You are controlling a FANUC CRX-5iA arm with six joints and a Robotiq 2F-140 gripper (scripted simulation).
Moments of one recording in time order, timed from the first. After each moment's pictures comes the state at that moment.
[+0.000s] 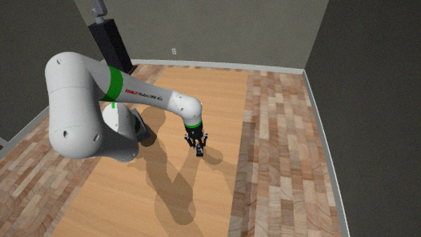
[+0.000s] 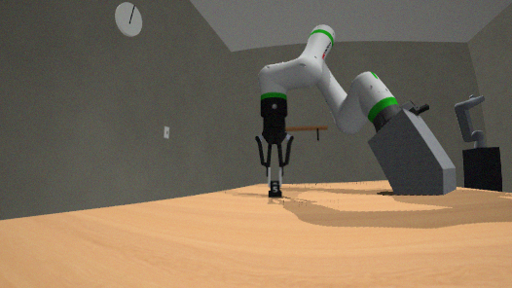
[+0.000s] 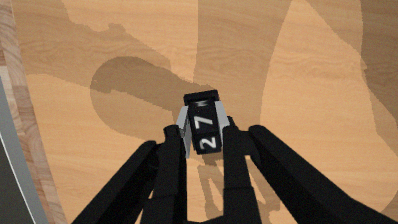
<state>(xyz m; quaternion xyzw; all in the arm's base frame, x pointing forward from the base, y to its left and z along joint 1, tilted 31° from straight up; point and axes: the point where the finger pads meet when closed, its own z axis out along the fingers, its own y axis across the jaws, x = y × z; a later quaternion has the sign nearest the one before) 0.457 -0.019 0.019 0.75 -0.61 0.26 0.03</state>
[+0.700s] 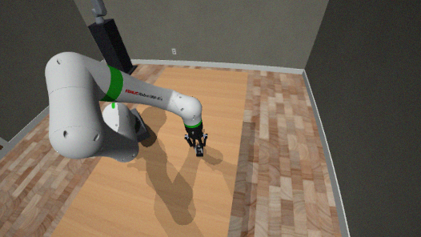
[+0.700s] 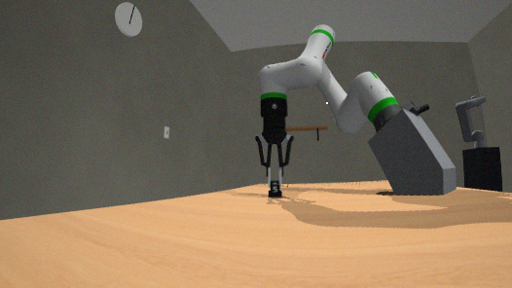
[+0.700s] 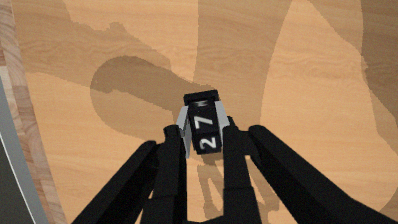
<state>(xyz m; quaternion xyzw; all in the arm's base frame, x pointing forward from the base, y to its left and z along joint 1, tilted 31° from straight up) 0.457 -0.019 0.019 0.75 -0.61 0.26 0.03</state>
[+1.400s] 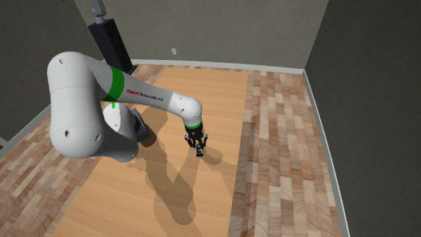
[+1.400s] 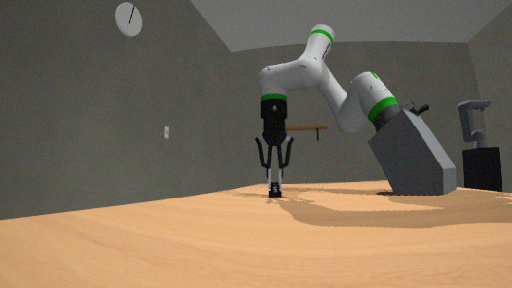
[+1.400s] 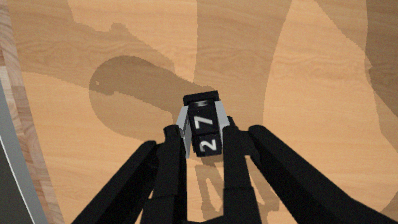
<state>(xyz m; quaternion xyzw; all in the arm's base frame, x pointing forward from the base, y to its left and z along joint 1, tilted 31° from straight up) 0.459 -0.021 0.015 0.75 -0.61 0.26 0.03</state>
